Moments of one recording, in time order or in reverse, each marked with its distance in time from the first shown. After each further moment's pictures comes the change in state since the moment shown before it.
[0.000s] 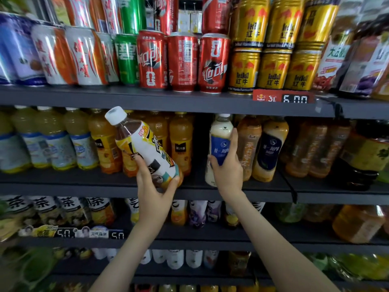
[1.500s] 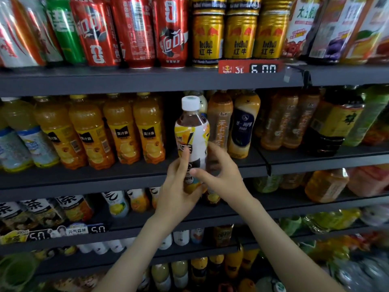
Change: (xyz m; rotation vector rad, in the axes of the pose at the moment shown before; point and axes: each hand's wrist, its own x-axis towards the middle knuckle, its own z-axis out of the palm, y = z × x) left_hand -0.031 0.037 0.060 0.096 -0.495 0.180; right_hand -0.038 0.028 -0.069 0.397 -0.353 0.012
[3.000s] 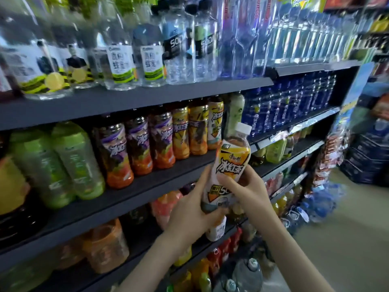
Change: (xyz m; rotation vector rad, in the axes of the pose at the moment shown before) left_hand 0.124 0.419 0.575 -0.407 -0.603 0.048; right_hand -0.133 0.173 -0.688 0.091 0.638 0.347
